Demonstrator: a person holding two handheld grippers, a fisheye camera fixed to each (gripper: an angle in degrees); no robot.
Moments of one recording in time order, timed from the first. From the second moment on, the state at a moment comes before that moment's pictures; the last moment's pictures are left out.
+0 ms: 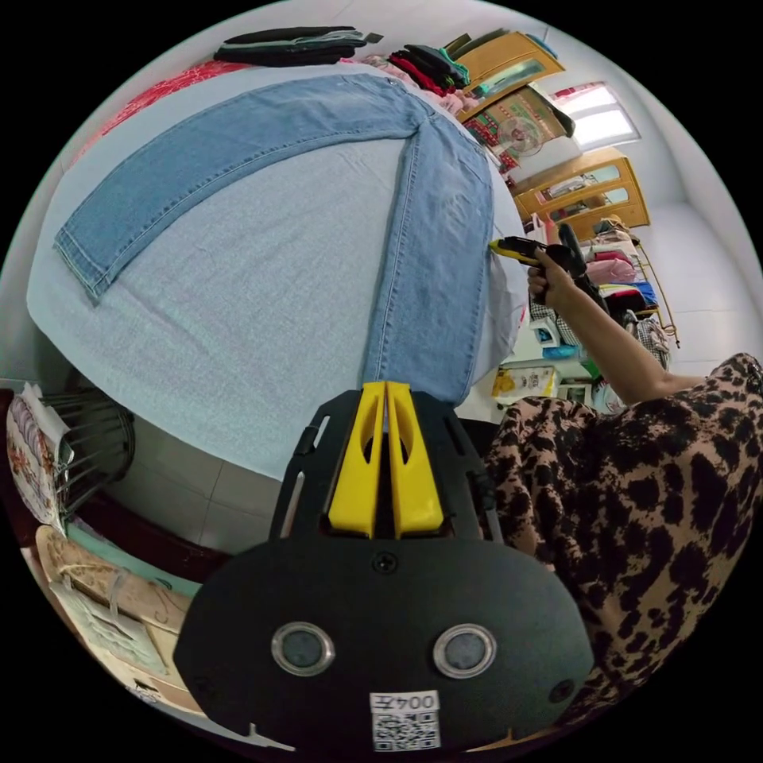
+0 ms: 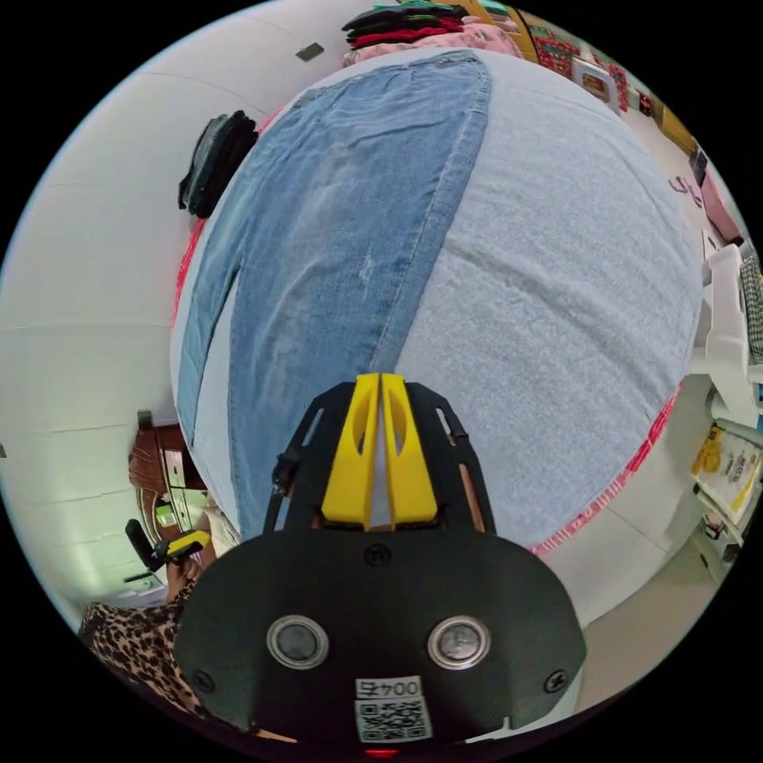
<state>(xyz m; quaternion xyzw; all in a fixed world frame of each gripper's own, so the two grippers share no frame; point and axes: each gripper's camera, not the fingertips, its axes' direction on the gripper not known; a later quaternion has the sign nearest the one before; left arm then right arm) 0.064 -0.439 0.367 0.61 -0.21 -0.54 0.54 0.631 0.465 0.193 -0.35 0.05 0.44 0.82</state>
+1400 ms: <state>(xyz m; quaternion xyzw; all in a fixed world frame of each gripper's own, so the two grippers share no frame) -0.027 -0.556 0.252 0.54 -0.18 -0.65 0.51 0.745 0.329 0.400 -0.61 -0.05 0.14 0.78</state>
